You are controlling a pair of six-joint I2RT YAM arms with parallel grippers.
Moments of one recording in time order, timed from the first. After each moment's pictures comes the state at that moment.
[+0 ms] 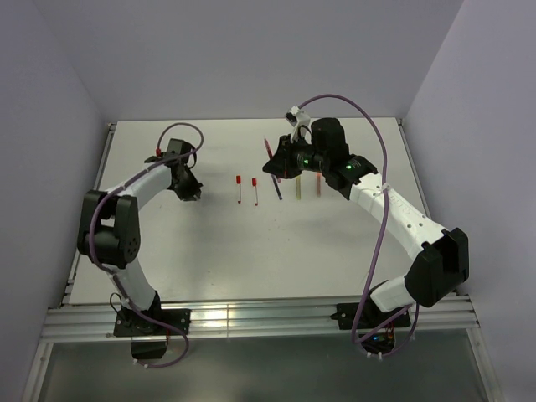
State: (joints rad) left arm -0.22 1.81 1.22 -0.58 -0.08 -0.78; right arm 0.51 1.43 1.28 -0.27 -0.46 0.33
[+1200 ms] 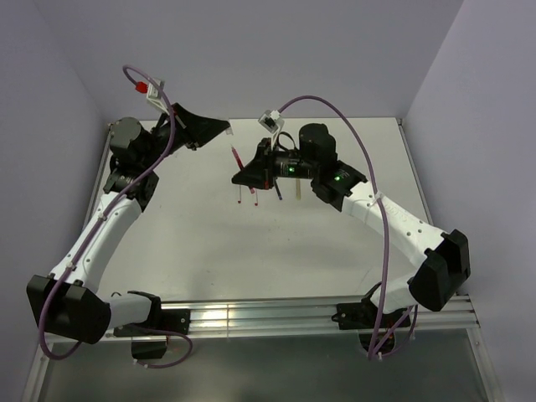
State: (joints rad) left arm -0.26 1.25 1.18 0.29 0.64 -0.94; right arm 0.67 1.41 1.27 -0.01 -0.69 0.45
